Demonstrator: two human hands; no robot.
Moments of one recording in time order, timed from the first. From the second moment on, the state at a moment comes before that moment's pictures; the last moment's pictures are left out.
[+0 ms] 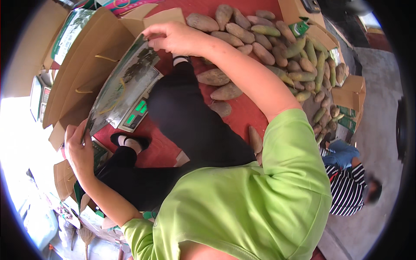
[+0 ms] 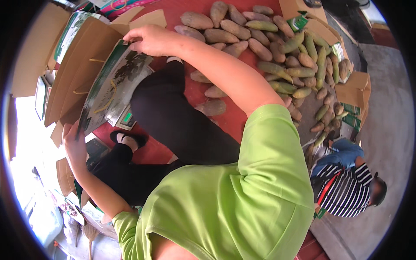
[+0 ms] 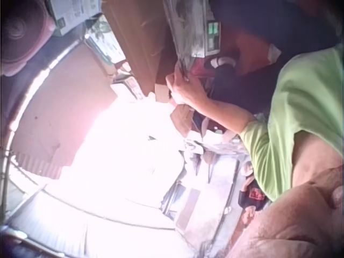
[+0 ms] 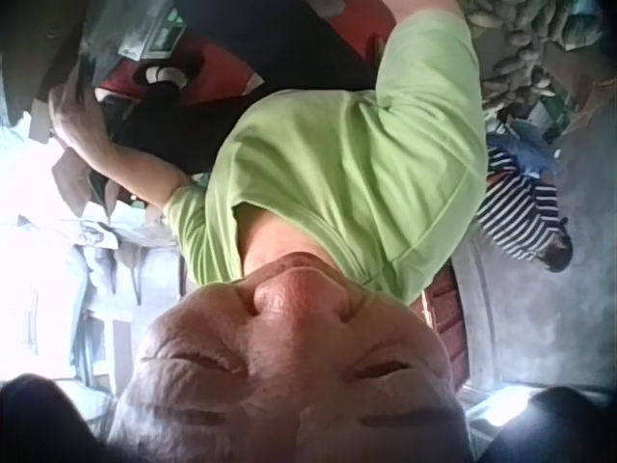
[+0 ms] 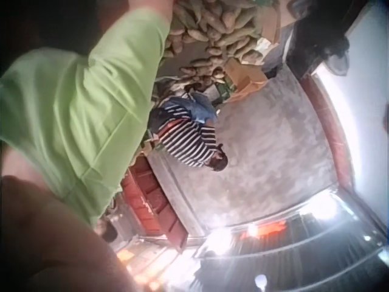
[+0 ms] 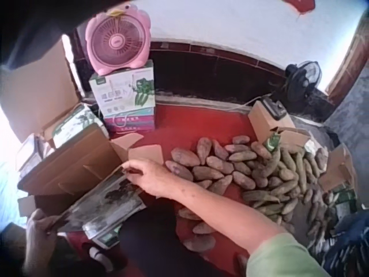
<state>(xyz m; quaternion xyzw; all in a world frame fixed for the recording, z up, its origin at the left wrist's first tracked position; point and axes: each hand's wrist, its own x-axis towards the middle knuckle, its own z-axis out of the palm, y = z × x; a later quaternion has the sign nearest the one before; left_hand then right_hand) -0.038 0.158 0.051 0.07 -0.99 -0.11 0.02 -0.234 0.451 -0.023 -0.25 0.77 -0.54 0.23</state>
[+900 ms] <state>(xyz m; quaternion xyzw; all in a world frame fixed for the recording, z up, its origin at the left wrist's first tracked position) -0.041 0.142 0.006 0.04 -1.00 0.02 0.07 0.124 0.706 -0.265 0.32 0.80 -0.01 0.50</state>
